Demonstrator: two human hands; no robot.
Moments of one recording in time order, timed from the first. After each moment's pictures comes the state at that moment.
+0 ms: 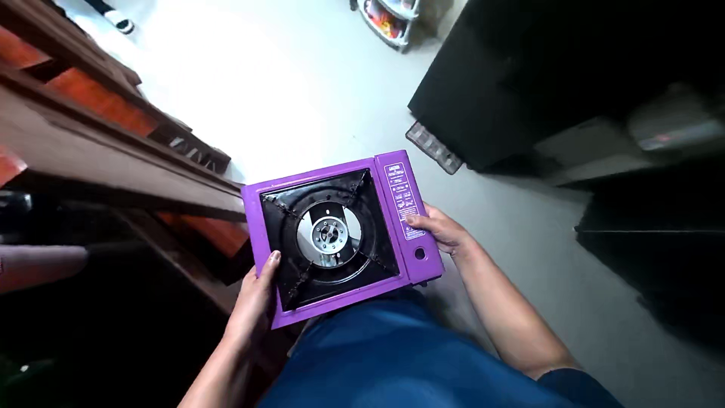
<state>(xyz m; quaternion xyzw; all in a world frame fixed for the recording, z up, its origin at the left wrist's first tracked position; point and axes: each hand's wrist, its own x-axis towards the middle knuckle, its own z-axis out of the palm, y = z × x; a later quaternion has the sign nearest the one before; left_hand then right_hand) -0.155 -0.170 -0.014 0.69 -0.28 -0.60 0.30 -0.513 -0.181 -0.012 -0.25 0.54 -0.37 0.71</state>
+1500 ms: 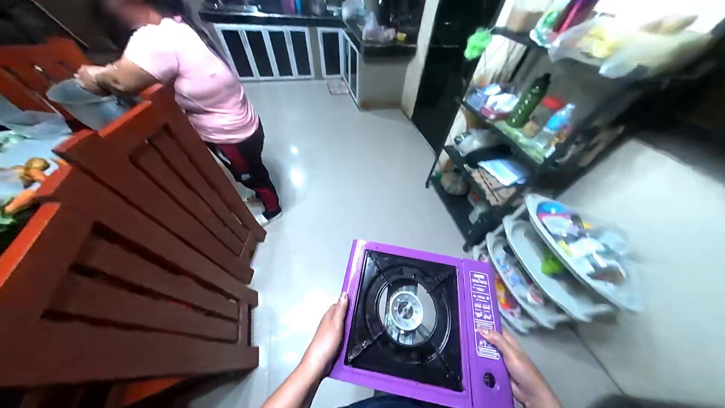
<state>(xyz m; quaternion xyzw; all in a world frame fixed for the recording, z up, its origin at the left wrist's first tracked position) -0.205 -1.067 0.041 0.66 -0.27 -0.54 0.45 -0.546 -1.131 0.036 -0.36 0.58 -0.37 0.62</state>
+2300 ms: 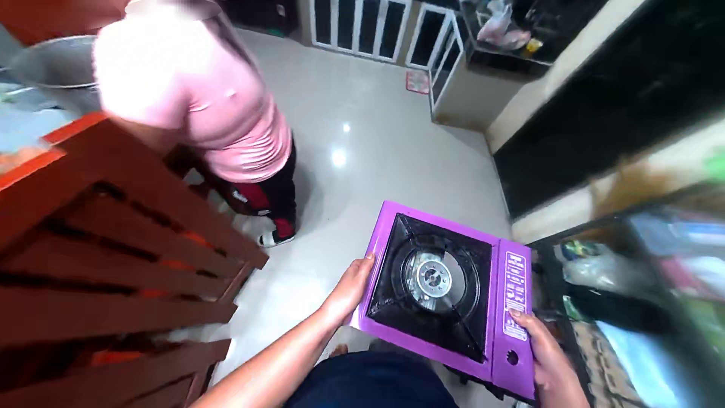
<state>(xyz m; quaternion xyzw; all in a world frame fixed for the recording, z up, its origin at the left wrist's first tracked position) 0.109 -1.671 0.071 0.59 -0.21 -0.55 0.56 -0.216 -1.814 0.083 -0.44 0.55 -0.32 0.64</state>
